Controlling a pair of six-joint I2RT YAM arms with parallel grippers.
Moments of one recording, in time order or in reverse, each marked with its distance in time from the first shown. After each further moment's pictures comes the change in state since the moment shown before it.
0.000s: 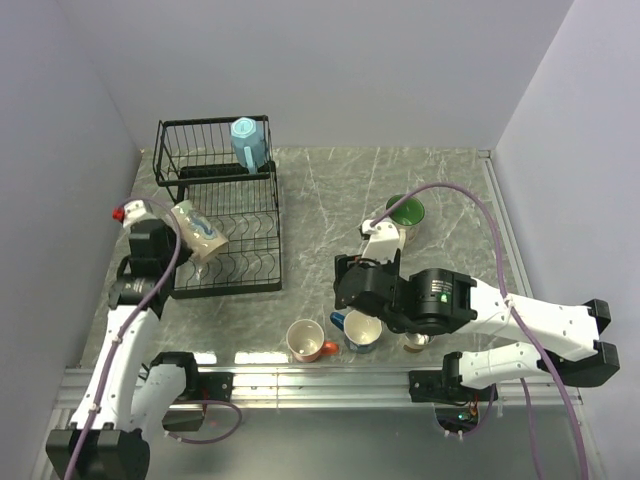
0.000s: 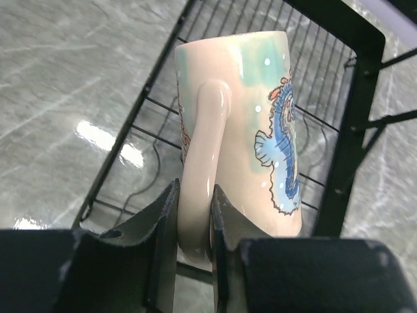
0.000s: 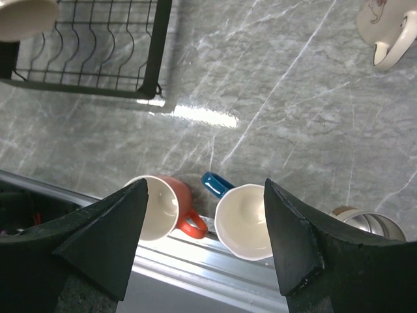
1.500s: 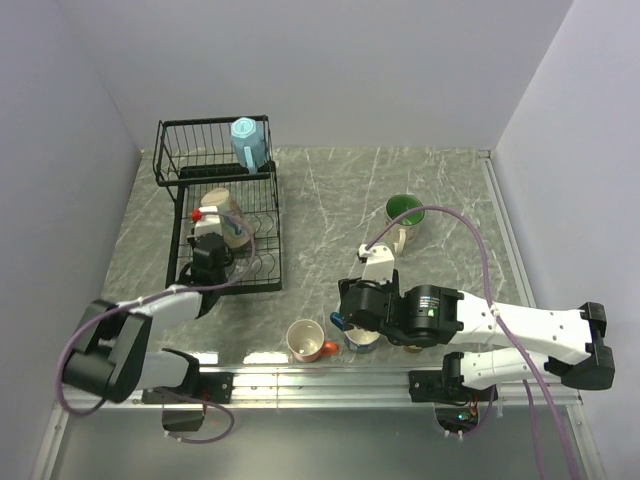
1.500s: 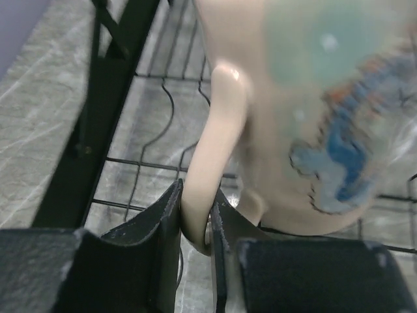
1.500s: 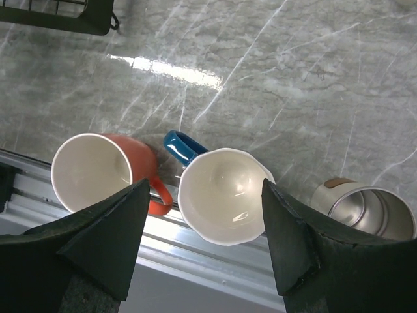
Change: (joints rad) left arm -0.324 0.437 -0.413 1.068 -0.377 0.425; right arm 0.000 -0.061 -0.257 0.069 -0.106 0.011
